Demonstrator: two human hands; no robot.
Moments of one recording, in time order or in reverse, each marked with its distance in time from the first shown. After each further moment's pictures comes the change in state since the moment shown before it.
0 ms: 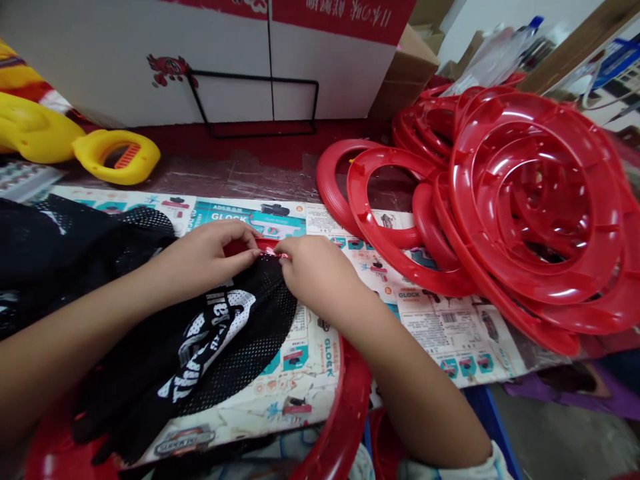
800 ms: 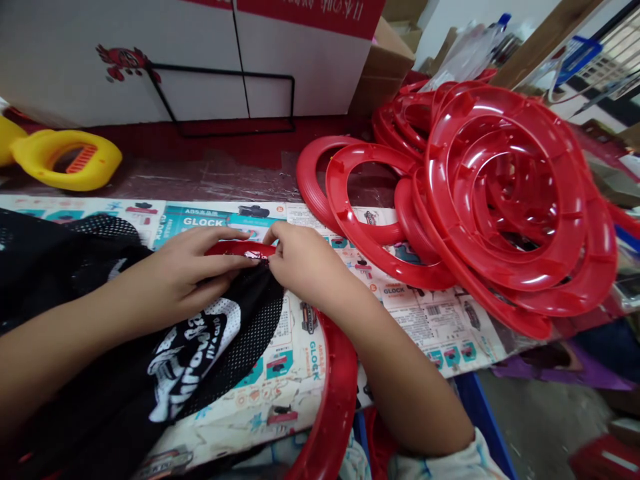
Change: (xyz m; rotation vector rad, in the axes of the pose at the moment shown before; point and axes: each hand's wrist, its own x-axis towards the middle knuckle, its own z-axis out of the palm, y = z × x) left_hand -0.016 -0.013 0.008 0.317 0.069 0.512; right_hand 0.004 0.015 0.002 0.257 0.091 0.034
